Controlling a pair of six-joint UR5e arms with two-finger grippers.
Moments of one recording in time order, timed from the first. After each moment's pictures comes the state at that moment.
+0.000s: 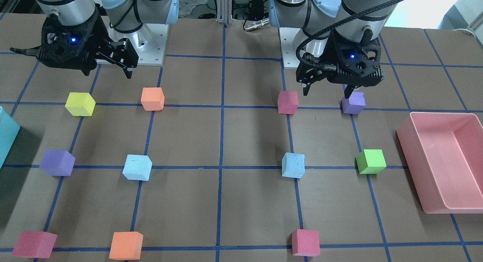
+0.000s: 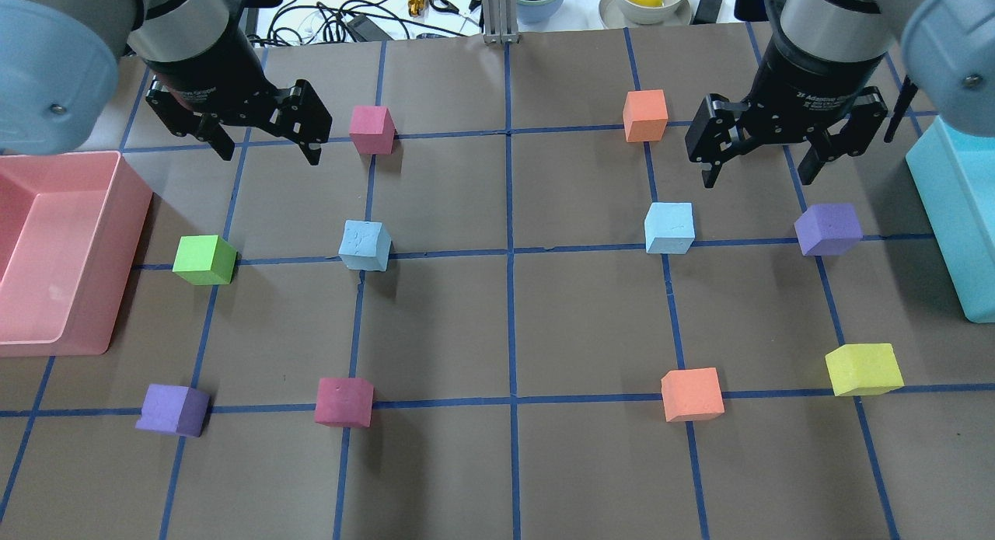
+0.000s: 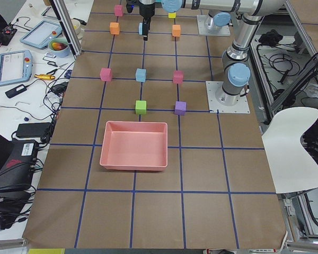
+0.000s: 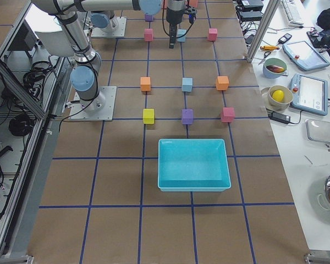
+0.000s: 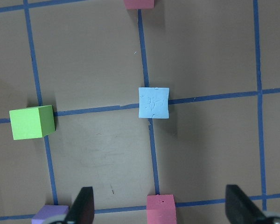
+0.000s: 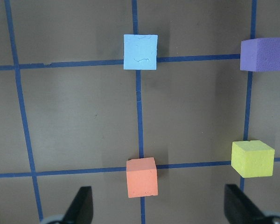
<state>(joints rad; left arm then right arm) -1.60 -1.60 -1.53 -1.54 1.61 0.06 1.56 -1.60 1.57 -1.48 -1.60 0.03</state>
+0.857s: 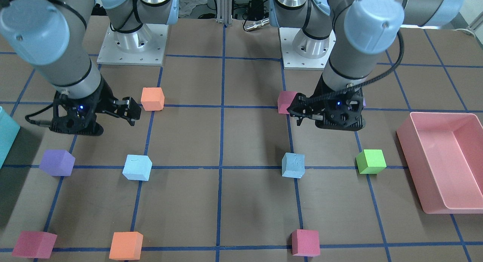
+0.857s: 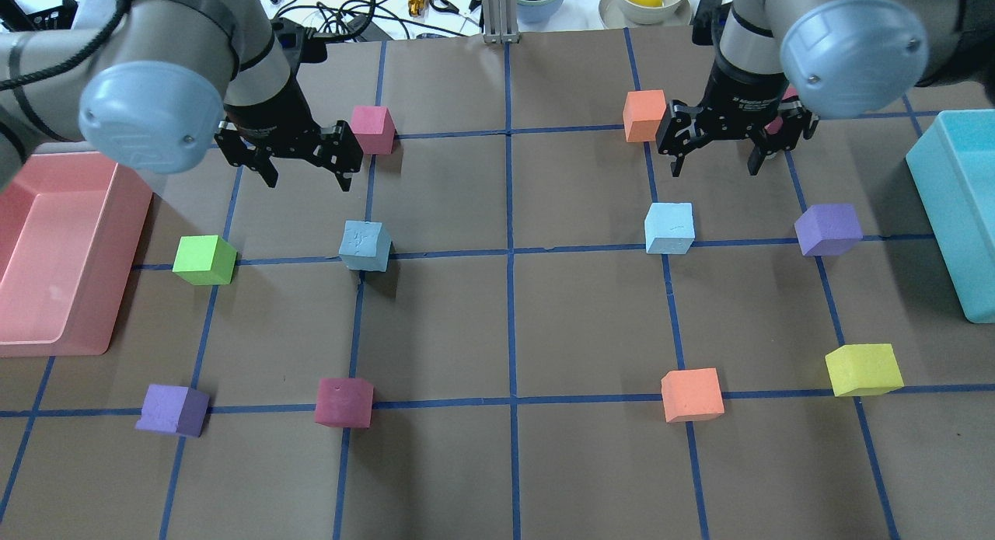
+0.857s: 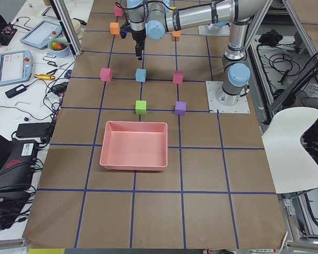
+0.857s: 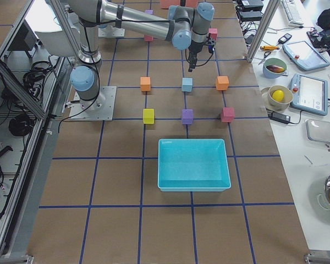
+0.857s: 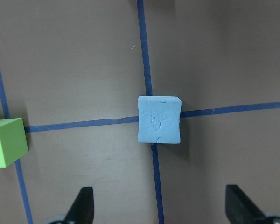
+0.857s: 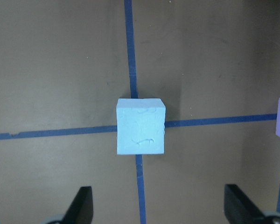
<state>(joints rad) -1.60 -1.80 -1.69 -1.27 1.61 0.06 1.55 -1.24 1.57 -1.80 -1.60 0.04</state>
